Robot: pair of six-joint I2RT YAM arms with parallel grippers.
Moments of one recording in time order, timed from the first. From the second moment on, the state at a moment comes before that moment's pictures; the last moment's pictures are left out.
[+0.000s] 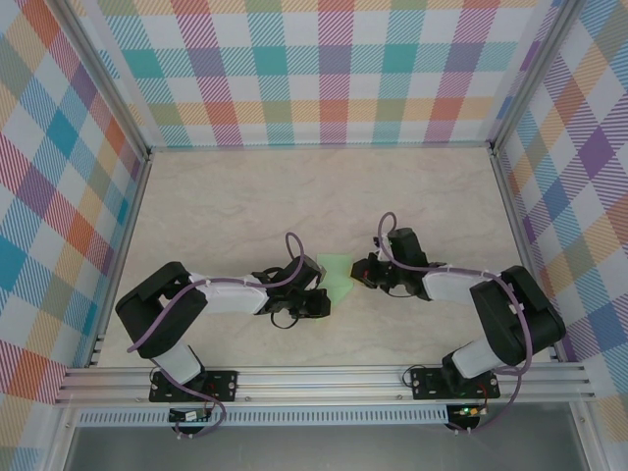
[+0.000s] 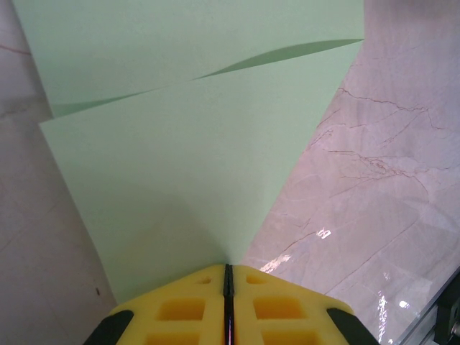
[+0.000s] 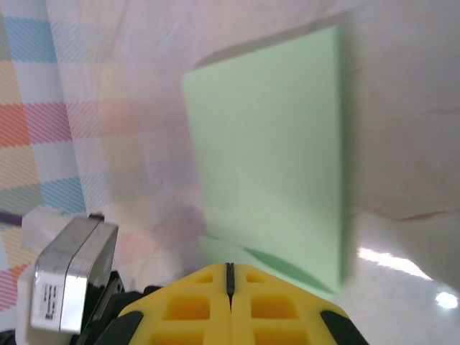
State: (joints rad) left arm -0.89 1.64 0.72 -0.06 0.29 -0.84; right arm 0.49 1.49 0.53 0.18 -0.60 0.92
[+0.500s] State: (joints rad) left arm -0.89 1.64 0.72 -0.07 0.29 -0.84; right arm 0.62 1.65 0.53 0.21 -0.61 0.96
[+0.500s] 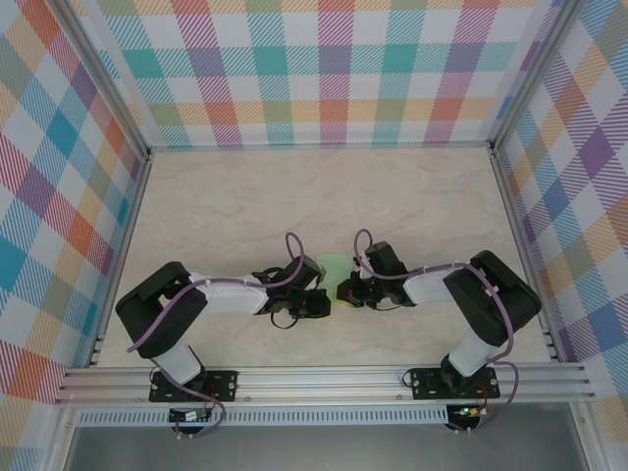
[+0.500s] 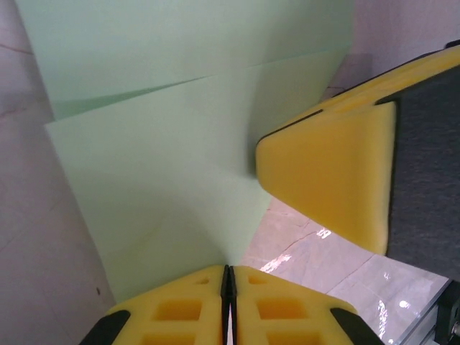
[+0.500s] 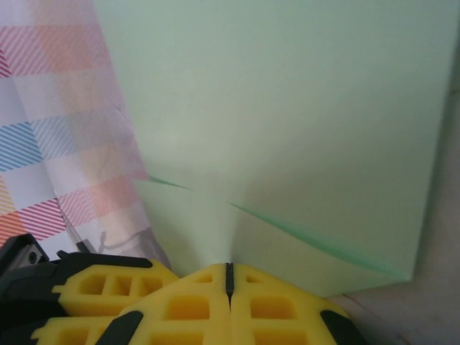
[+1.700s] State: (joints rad) left arm -0.89 1.36 0.67 -0.32 0.27 -0.78; right arm 0.63 1.64 0.55 0.18 -0.56 0.98
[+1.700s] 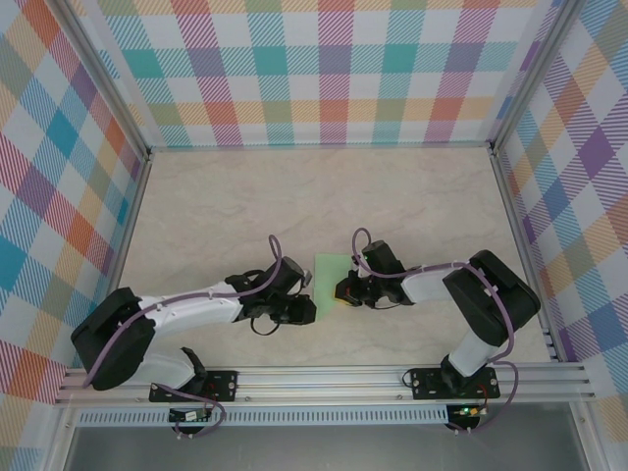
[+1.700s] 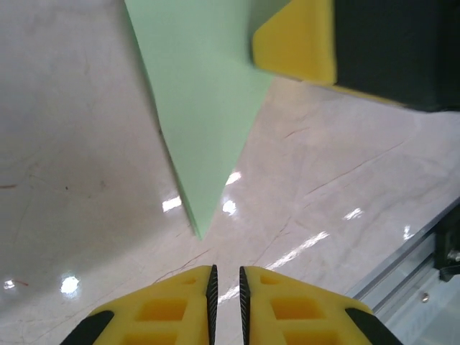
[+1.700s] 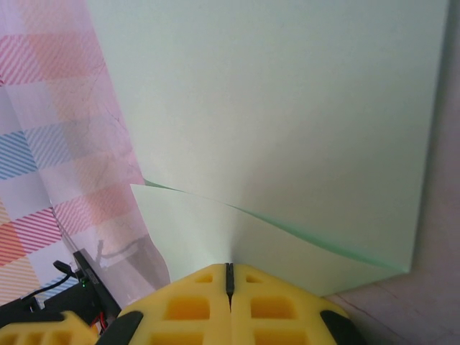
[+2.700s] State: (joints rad) left arm -0.89 1.61 0.71 -0.11 0.22 -0.87; right arm 0.71 1.61 0.56 0.16 -0.54 1.01
